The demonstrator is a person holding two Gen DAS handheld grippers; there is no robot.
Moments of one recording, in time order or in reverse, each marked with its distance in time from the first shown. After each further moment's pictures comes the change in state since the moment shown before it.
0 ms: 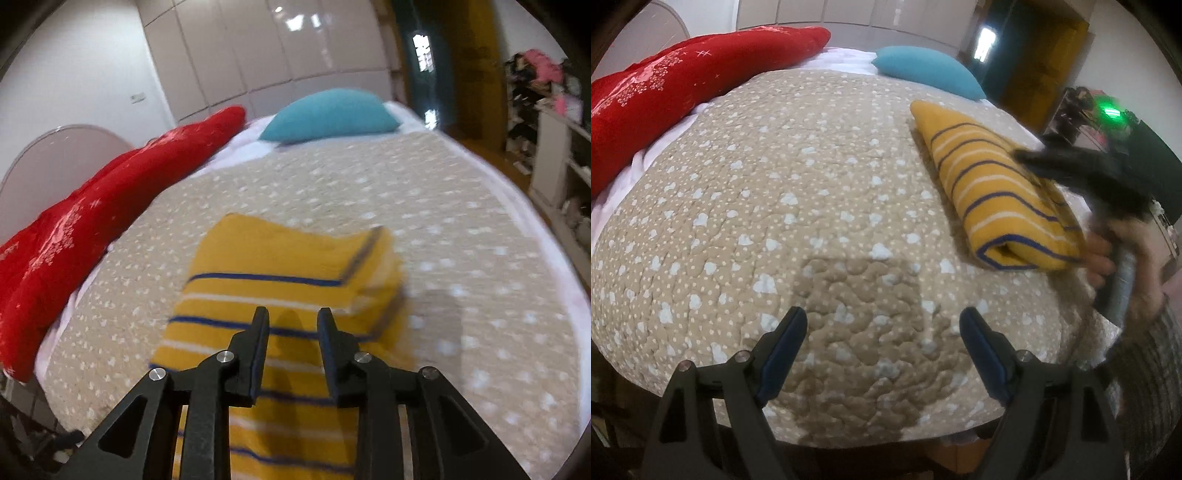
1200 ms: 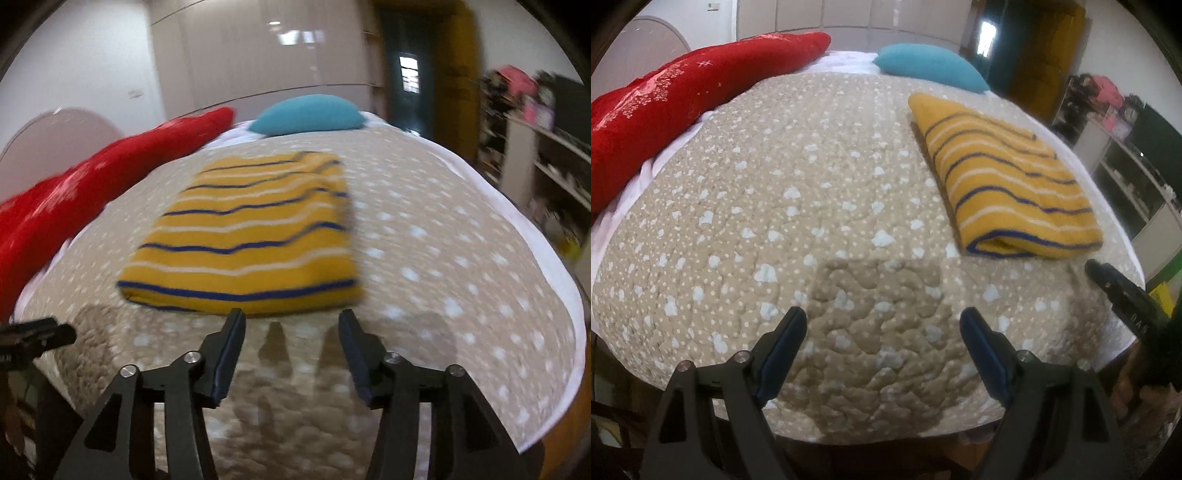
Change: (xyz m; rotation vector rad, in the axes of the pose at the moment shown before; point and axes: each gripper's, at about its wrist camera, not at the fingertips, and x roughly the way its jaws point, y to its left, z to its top) left arm 0.008 -0.013 -0.014 0.043 0.004 0.078; right arm -0.090 -0.017 -0.159 0.001 -0.131 -0.172
